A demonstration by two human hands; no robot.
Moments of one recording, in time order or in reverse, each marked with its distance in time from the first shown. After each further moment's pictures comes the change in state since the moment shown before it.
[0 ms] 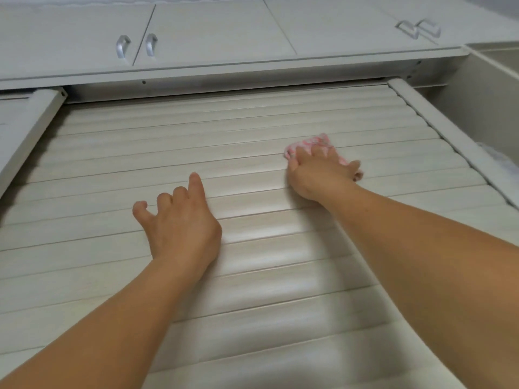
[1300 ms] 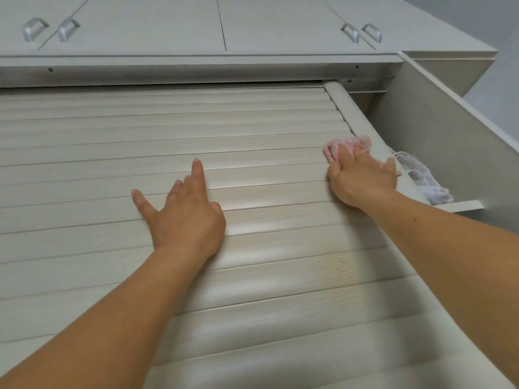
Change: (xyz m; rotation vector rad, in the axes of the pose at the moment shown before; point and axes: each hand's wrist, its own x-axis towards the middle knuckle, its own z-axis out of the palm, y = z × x) left_hand -0.014 0.182 0.027 -0.167 -0.061 -0.014; right_hand 0.029 0.237 -0.023 -0.139 0.099 0.118
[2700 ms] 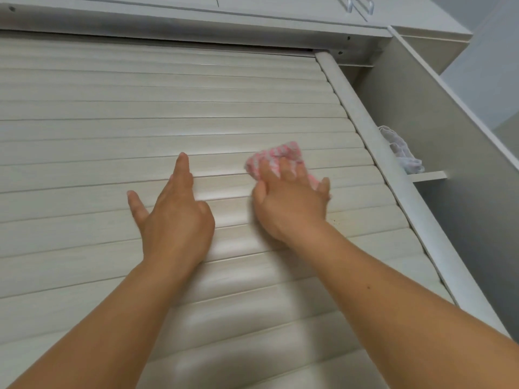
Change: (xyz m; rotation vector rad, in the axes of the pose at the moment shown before) left_hand -0.051 -0.039 -0.006 -0.358 -0.015 0.029; right_hand -0.131 -0.104 0.000 0.145 -0.097 -0.157
